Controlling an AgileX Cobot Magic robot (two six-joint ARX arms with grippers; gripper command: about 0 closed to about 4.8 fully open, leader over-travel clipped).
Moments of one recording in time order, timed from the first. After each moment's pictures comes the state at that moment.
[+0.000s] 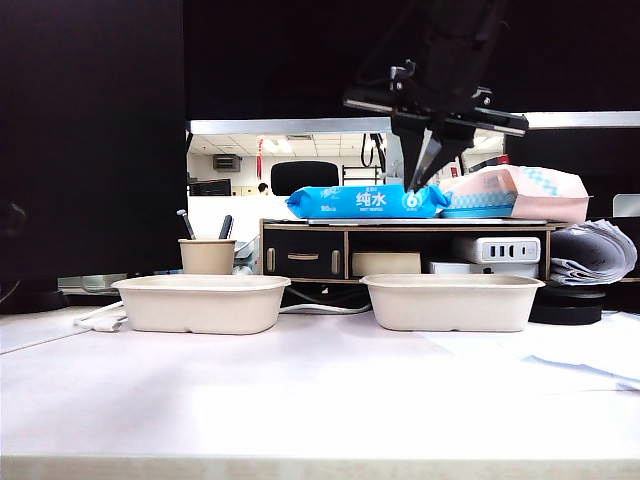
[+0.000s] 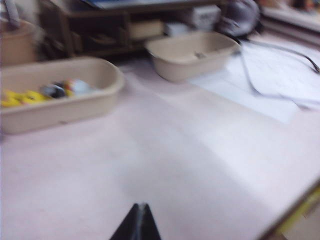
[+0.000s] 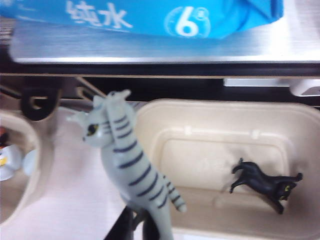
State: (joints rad) left arm -0.59 0.05 0.01 -0.13 0.07 -0.04; right arm 0.50 1.73 1.48 -0.60 0.15 0.48
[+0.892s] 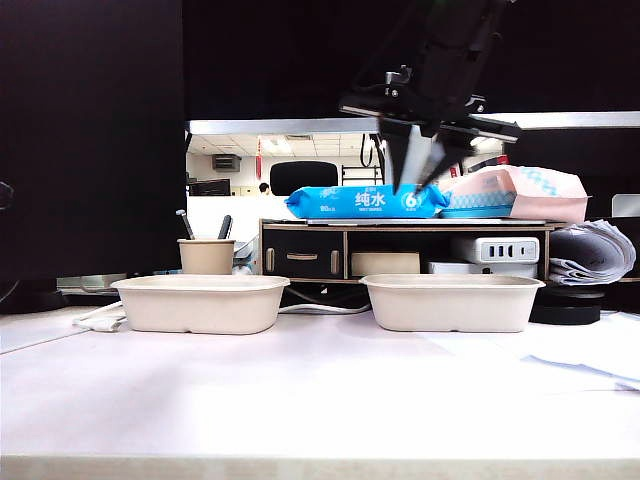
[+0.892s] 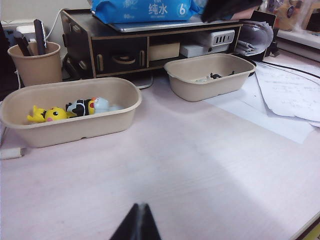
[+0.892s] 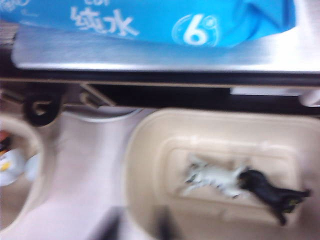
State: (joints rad) left arm -0.55 0.00 0.01 -0.13 0.06 -0.04; right arm 0.50 1.75 1.48 -0.57 0.13 0.46
